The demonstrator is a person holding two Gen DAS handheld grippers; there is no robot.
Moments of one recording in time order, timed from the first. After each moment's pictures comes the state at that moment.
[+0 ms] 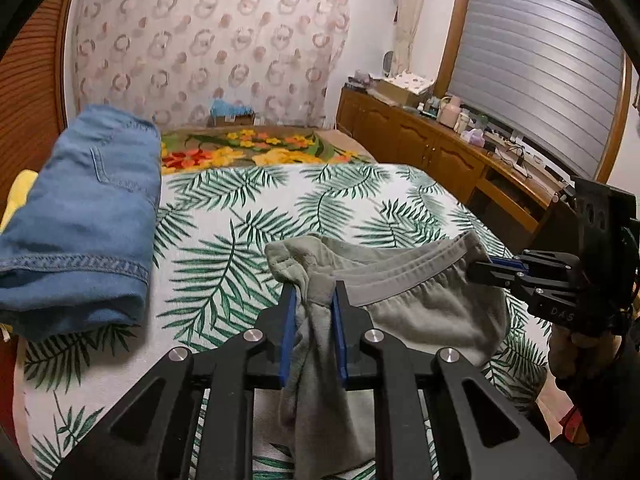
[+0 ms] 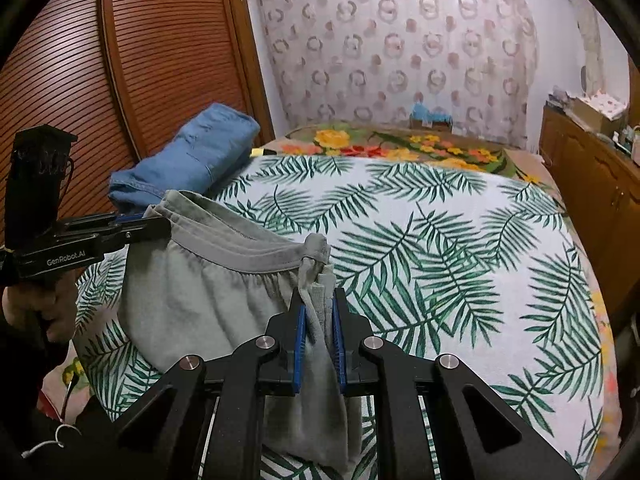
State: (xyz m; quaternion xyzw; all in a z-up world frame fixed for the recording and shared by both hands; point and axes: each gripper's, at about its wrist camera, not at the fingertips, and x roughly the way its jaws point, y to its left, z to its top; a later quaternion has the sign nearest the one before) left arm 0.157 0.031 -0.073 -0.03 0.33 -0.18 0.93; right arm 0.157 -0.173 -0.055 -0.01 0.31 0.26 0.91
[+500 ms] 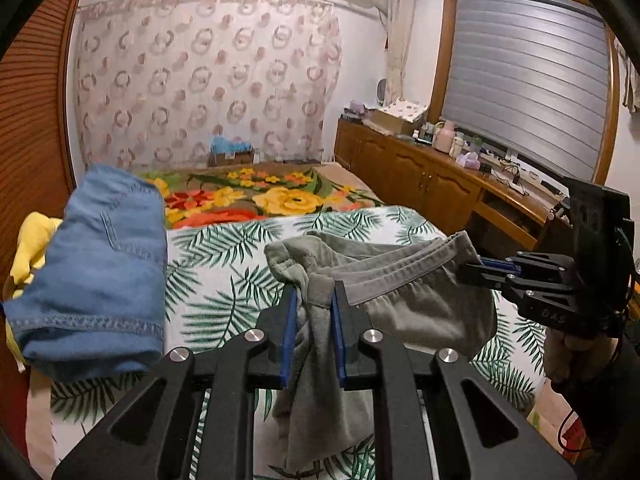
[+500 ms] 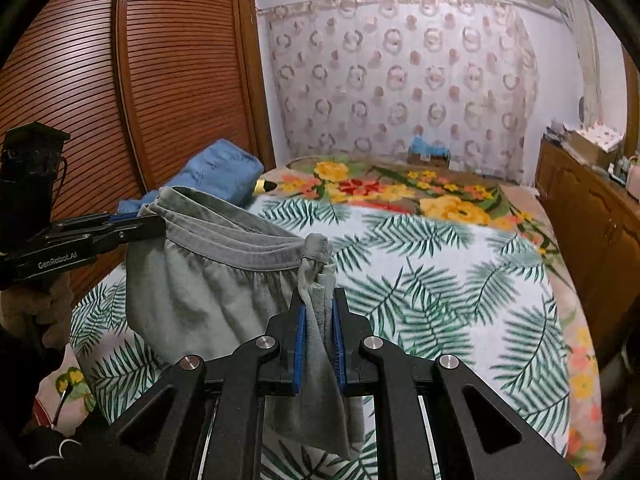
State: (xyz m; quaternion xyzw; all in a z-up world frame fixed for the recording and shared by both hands) left arm 0.150 0.027 -0.029 -0.02 0.27 -0.18 0.95; right arm 0.150 -0.182 -0.019 -0.03 0.26 0.25 0.93
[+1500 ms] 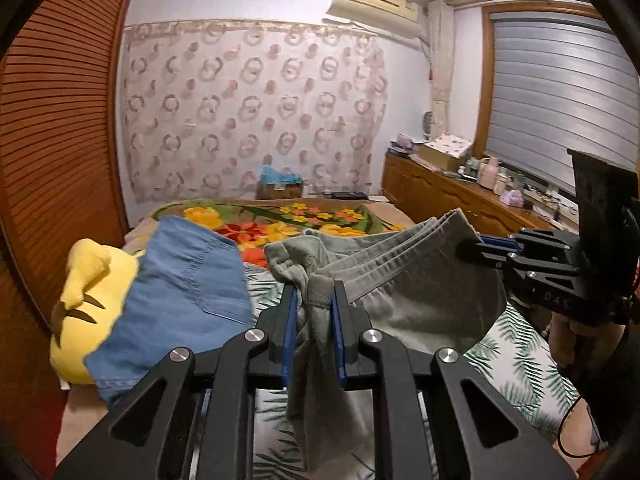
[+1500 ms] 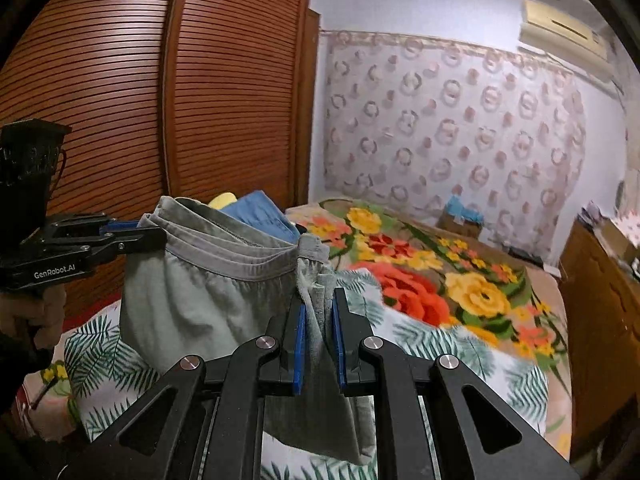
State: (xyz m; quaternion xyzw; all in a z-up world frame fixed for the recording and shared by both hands) left arm 0.175 0.094 0.011 -0.03 0.23 -0.08 0.97; right arm 0.226 -0.128 0.031 -0.11 0.19 0.32 0.92
